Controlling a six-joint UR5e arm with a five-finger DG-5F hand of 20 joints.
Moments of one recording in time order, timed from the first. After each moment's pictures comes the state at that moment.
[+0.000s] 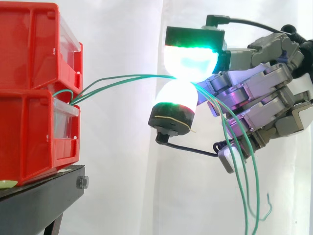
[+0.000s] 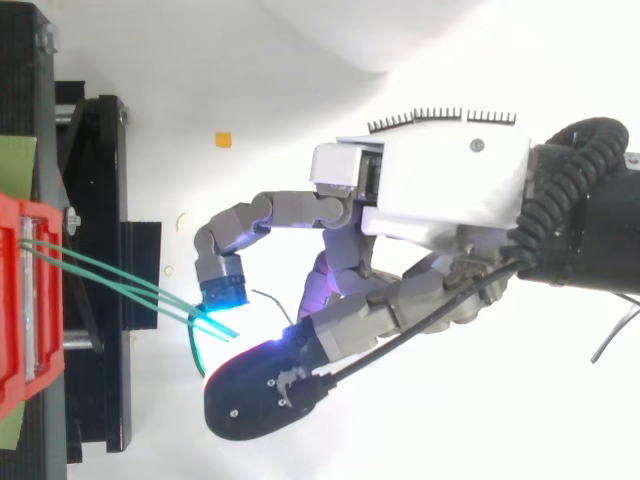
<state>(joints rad) 0.16 -2.28 -0.93 -3.38 -1.34 0.00</state>
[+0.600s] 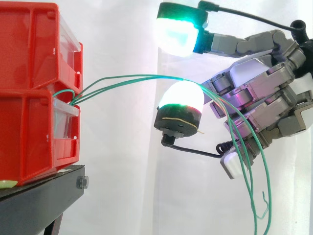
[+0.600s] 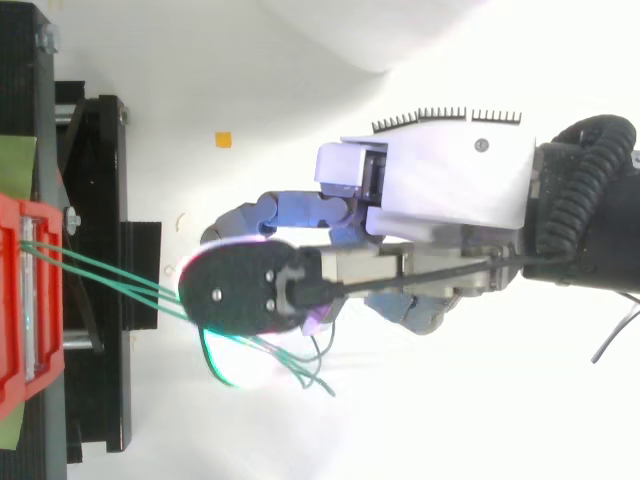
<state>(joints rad) 0.16 -2.28 -0.93 -3.41 -1.34 -0.01</state>
